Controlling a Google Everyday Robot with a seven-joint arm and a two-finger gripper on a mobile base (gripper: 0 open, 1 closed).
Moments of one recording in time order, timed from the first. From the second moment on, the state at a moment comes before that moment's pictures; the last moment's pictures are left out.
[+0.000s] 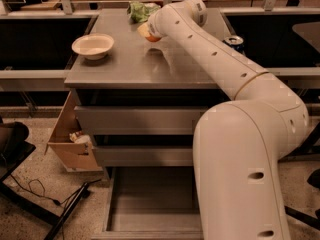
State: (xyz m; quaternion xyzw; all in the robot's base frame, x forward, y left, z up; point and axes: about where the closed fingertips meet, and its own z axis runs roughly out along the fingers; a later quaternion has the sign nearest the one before) arm 0.934 0.021 0.892 -0.27 0.80 0.05 0.54
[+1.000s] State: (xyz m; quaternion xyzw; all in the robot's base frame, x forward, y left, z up) arm 0.934 0.021 0.892 -0.27 0.80 0.05 0.54
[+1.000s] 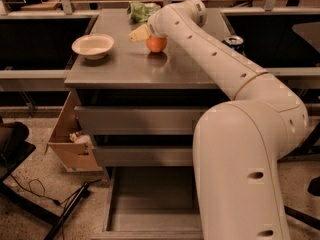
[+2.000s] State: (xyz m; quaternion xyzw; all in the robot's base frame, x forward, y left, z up) arm 0.896 0.034 0.979 -0.34 0.77 0.06 0.54
